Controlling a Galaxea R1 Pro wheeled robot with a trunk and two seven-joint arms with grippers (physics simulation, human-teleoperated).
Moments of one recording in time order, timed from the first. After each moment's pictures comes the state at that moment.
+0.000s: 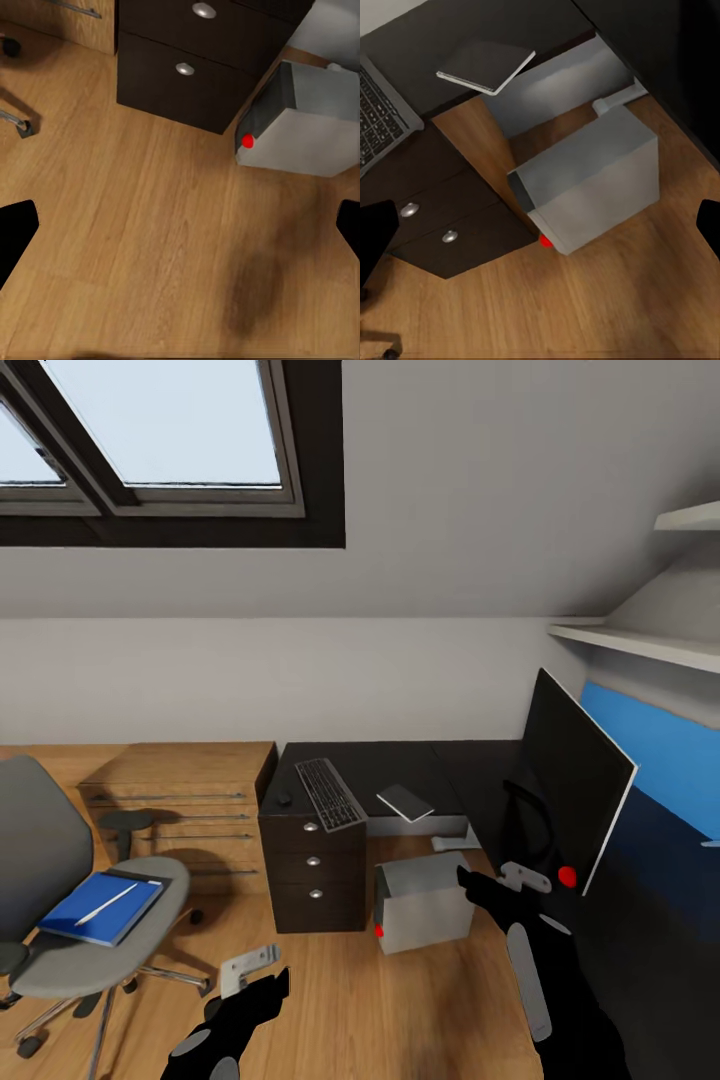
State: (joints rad) left arm -0.01 -0.05 -0.22 -1.51 0.47 0.49 0.49; right arm -0.35 0.15 -0.21 -1.34 -0.19 0.53 -0.09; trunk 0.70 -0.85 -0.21
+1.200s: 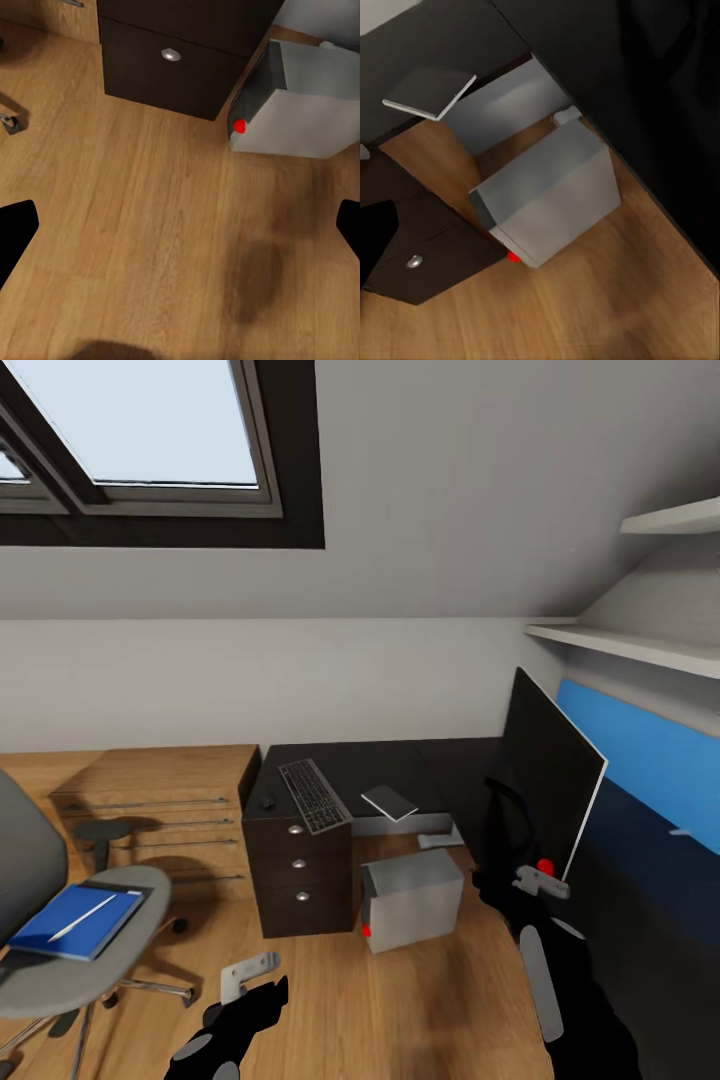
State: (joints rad) left arm -0.01 -0.05 -0.22 -1.48 0.46 0.49 0.49; right arm -0.35 0.14 -0.26 -1.33 -0.18 0.51 -0.10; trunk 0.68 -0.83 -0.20
